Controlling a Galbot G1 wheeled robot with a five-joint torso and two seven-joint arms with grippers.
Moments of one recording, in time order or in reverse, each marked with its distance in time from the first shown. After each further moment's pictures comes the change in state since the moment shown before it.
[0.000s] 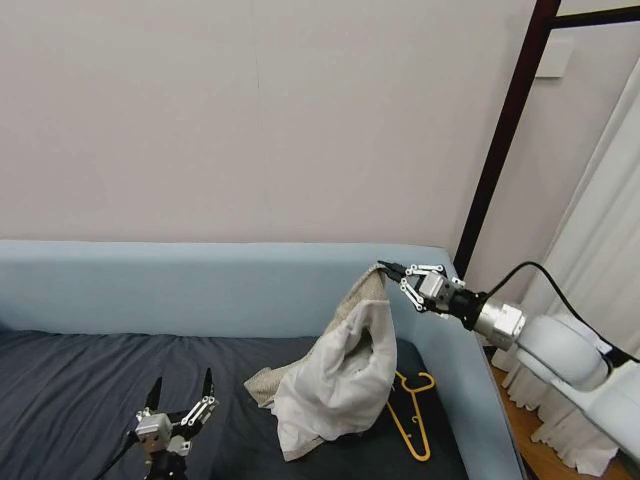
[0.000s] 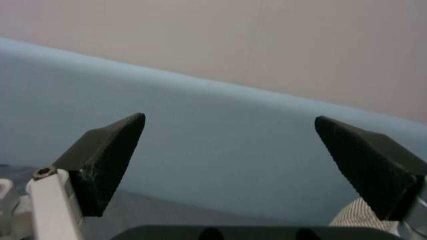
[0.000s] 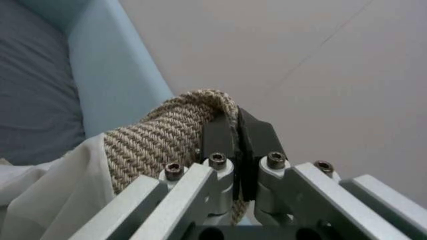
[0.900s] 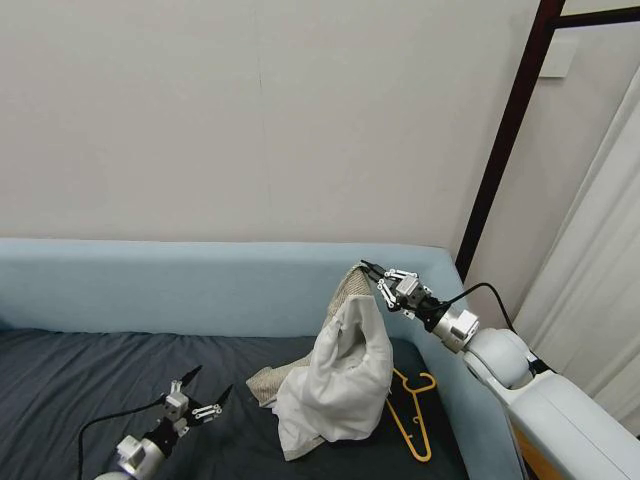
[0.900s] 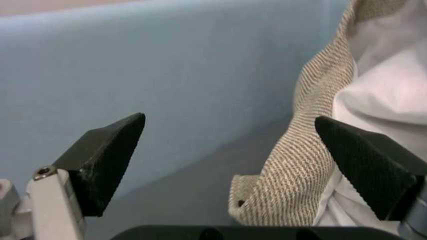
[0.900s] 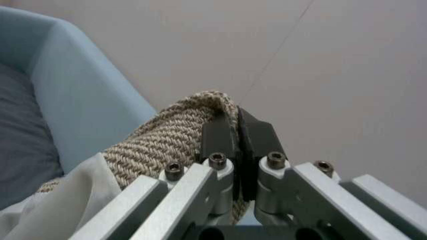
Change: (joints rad) left arm -0.603 0.245 0.208 0.827 -0.007 -0.169 0.663; right arm 0.072 0.295 -0.019 -0.275 -0.006 0.061 -0.010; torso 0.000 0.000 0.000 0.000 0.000
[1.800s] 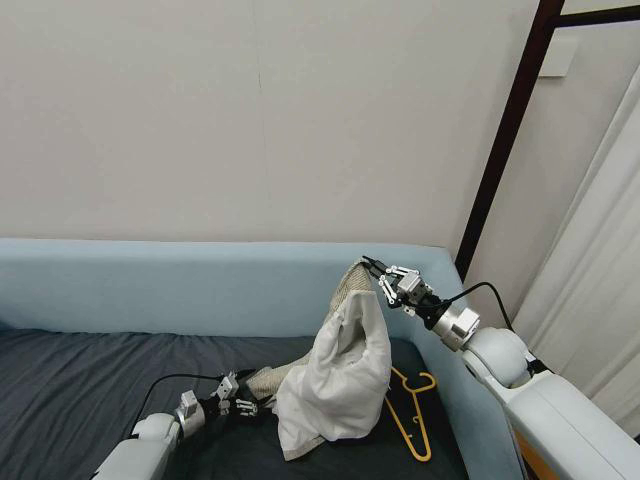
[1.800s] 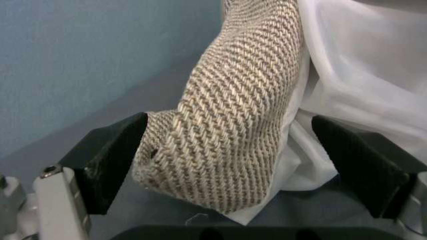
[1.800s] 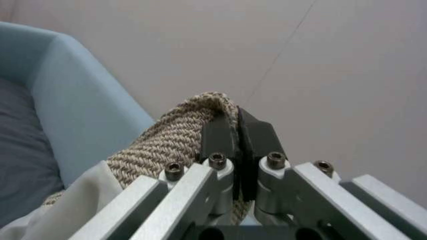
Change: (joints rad) left arm -0.404 -0.127 0.122 0.624 0.105 -0.020 0.382; right arm -0.020 0.015 0.021 0.029 0.008 0.001 0.000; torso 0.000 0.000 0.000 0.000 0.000
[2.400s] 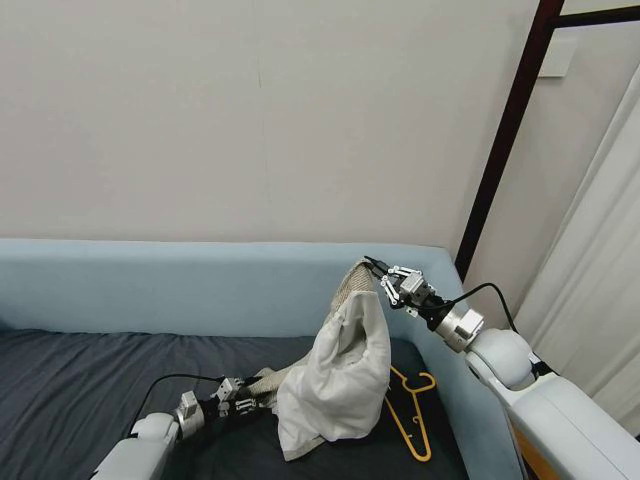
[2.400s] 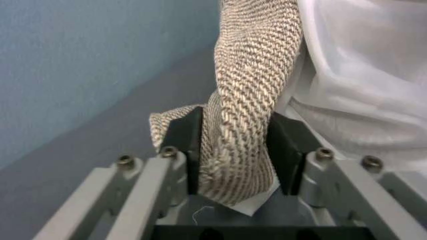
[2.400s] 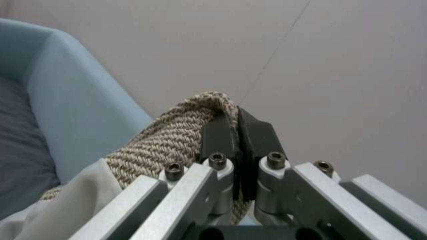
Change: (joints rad) left arm 0.020 0.017 -0.007 -0.041 0.033 -0.008 -0.014; right arm -0.011 -0.012 0.017 0.003 0.001 0.000 -0.001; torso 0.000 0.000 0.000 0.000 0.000
